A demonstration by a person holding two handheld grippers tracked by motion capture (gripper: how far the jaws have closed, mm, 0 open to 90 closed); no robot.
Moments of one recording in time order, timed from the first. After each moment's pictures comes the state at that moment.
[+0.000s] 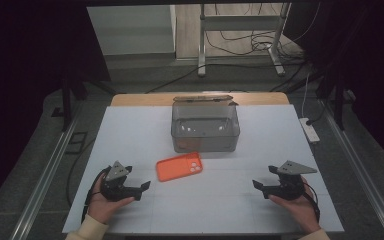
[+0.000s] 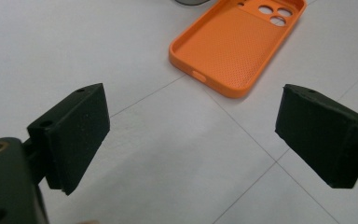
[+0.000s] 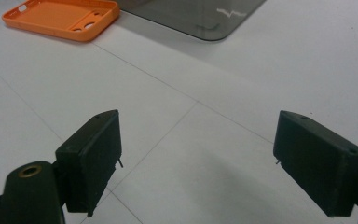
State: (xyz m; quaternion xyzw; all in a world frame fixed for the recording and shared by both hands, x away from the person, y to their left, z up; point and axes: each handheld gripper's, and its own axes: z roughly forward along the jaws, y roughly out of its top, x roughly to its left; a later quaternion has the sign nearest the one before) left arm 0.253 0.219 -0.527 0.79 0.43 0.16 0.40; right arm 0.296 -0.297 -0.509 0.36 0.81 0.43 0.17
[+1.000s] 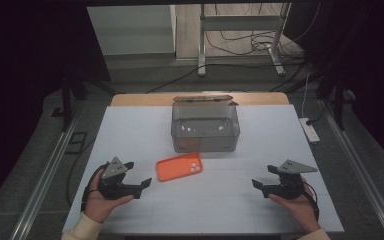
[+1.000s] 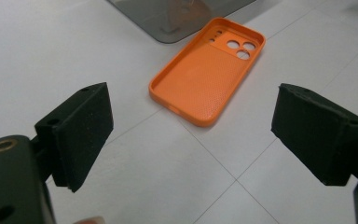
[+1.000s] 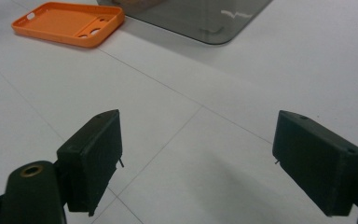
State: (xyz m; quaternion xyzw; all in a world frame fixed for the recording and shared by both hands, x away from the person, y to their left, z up) left arm 0.247 0.212 -0.489 0.79 0.41 0.17 0.42; right arm 0.298 -0.295 -0.508 0.37 0.81 0.44 0.16
